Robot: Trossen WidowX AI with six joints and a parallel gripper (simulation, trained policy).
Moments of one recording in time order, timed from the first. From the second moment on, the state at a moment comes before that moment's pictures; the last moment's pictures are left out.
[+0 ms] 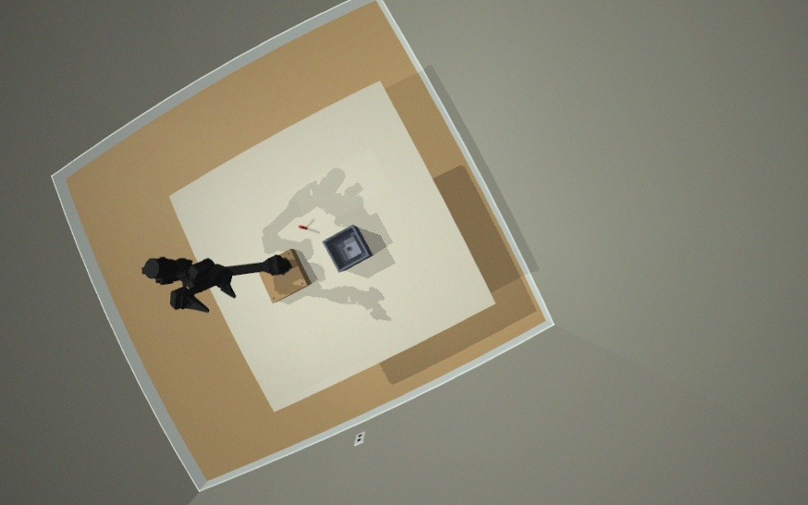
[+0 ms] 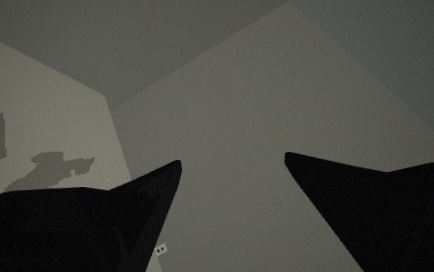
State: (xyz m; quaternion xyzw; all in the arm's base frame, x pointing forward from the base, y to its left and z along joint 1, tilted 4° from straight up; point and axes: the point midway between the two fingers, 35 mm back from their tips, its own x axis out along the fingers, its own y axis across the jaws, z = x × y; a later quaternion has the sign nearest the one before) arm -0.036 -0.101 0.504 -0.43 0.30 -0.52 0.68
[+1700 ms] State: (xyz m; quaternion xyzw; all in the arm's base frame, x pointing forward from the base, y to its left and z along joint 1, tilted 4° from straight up) arm 0.044 -0.116 0.424 -0.21 0.34 -0.43 0.81
